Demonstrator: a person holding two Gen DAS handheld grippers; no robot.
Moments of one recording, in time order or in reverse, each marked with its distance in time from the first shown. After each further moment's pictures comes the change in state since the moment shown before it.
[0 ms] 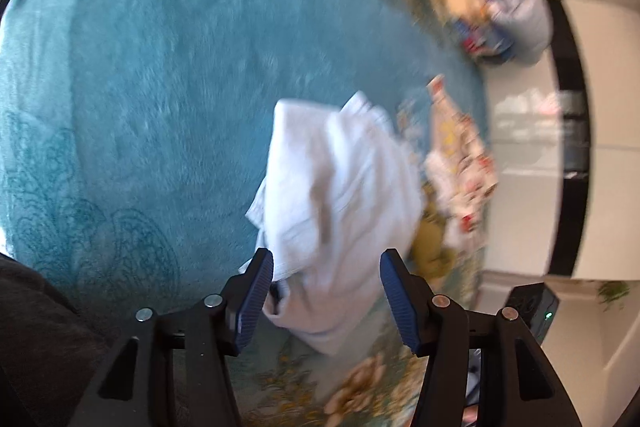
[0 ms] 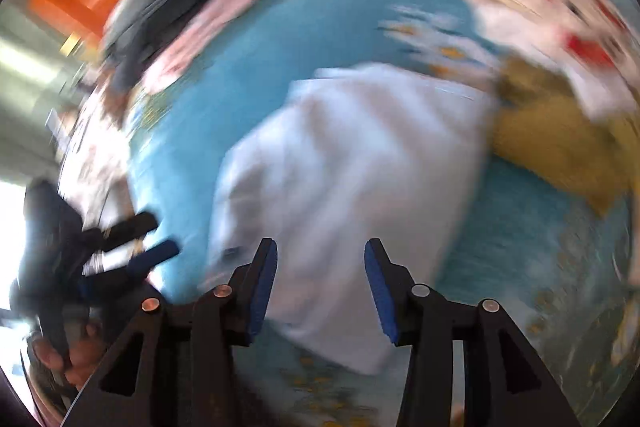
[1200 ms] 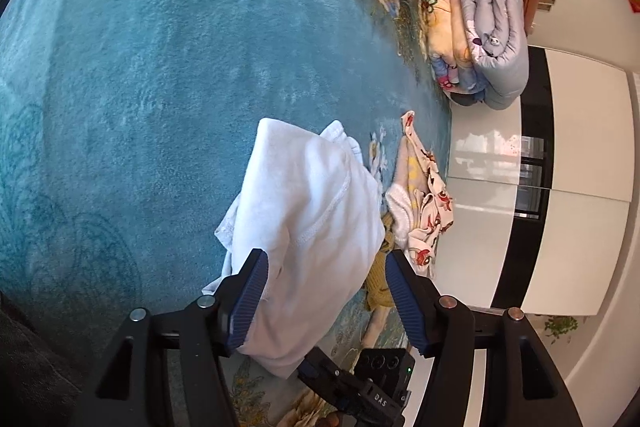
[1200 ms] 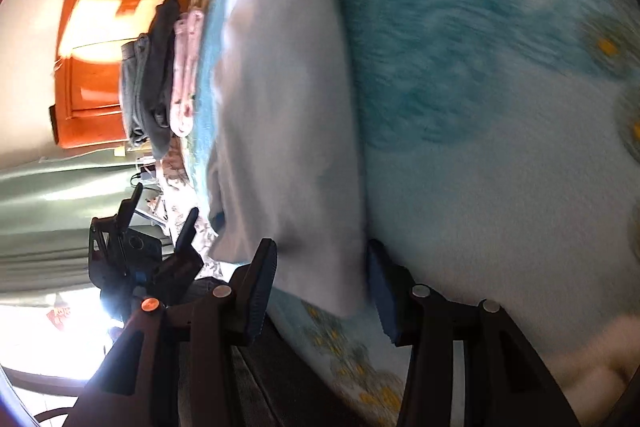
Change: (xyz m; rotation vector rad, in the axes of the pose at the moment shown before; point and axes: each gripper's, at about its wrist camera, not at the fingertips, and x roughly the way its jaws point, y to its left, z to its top) left arm -0.008 0.027 0.001 -0.127 -0.107 -0.288; right arm 0.039 -0.088 -0.044 0.390 0.098 0.513
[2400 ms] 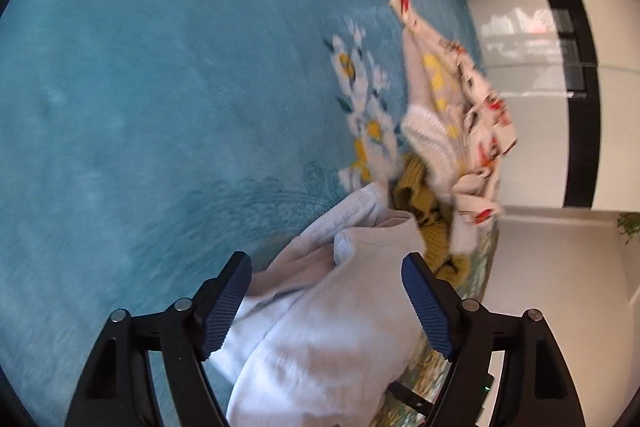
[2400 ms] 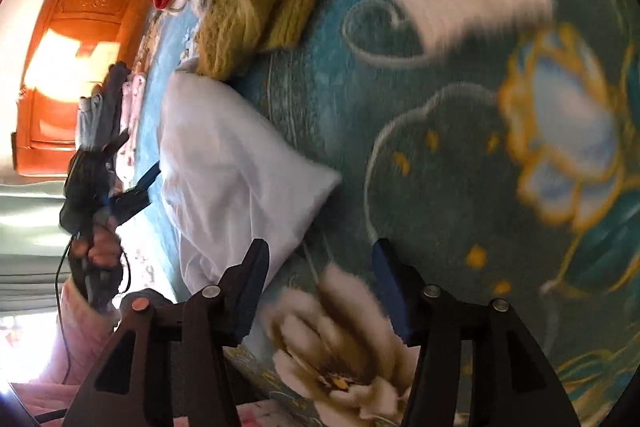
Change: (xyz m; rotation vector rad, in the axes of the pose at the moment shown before) left arm 0.190 -0.084 0.017 0.332 0.322 0.266; right arm -0.141 -0.088 -0.011 0.050 -0.189 -0.237
